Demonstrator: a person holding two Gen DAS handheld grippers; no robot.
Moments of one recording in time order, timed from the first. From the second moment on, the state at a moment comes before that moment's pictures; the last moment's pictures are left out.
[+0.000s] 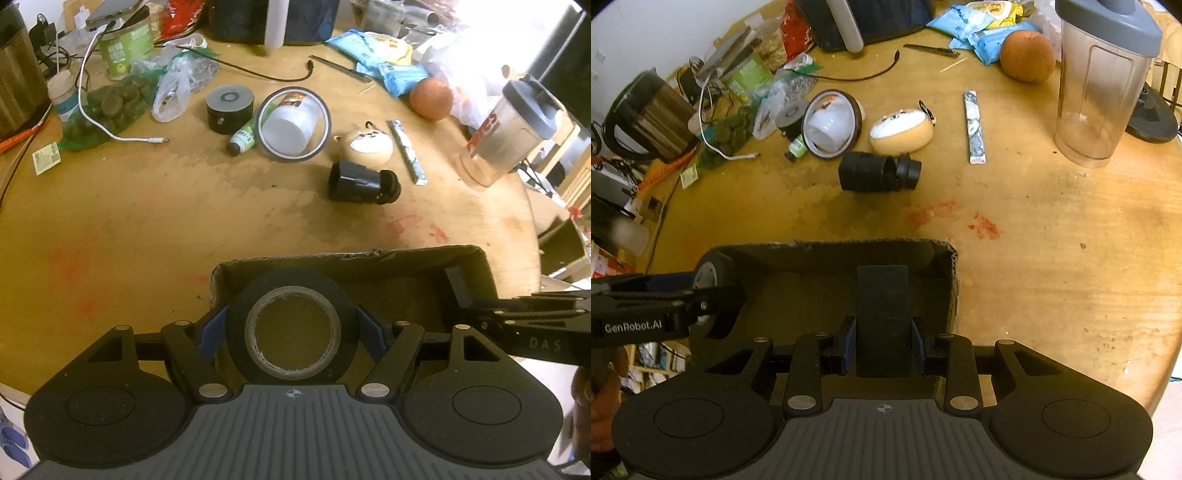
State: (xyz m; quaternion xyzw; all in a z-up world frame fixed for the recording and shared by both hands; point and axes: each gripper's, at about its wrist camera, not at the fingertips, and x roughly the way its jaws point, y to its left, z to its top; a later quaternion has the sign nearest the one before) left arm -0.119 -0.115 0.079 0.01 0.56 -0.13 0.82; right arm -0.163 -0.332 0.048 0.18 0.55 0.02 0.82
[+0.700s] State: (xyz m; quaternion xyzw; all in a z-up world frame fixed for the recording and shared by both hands) left arm -0.130 -0.108 0.104 -0.01 0.53 -0.11 0.84; right arm -0.167 -0.320 0.075 0.13 0.53 0.03 0.84
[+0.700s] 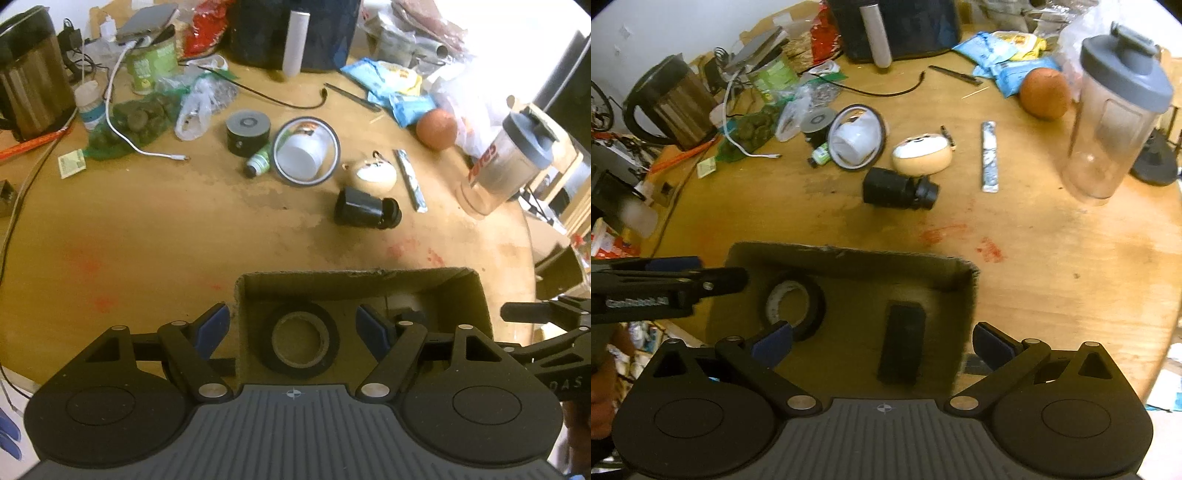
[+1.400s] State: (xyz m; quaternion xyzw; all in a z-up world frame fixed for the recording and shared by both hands) left arm -0.132 -0.098 0.119 -0.01 0.51 -0.10 0.85; right arm -0.167 -0.341 0.083 0.09 0.52 -0.06 0.84
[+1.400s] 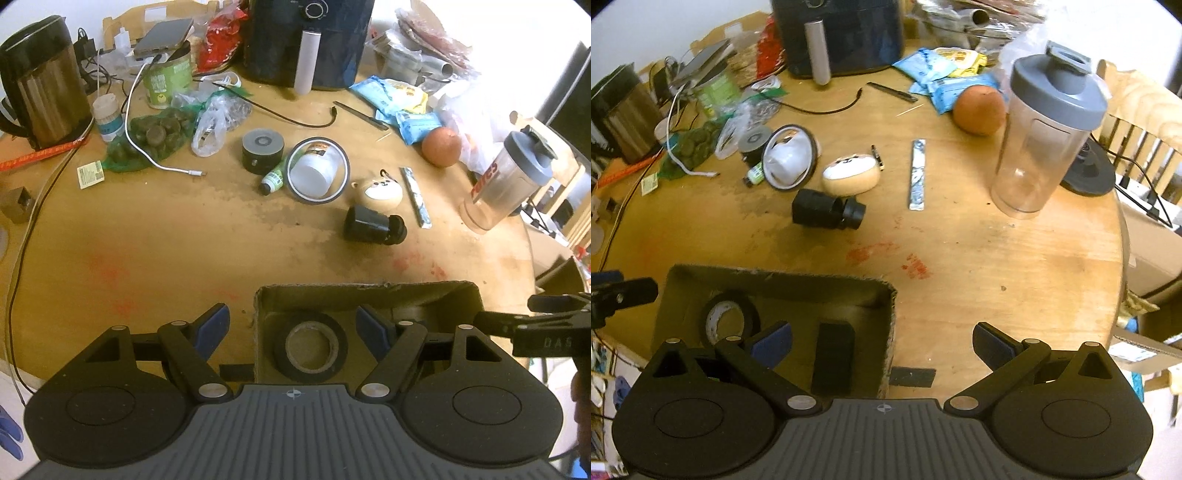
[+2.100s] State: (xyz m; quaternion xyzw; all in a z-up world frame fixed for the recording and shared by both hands) left arm -0.091 -0.111 0.114 0.01 0.50 -0.14 0.85; right arm -0.158 -0.360 0.082 0.16 0.49 -0.10 0.85
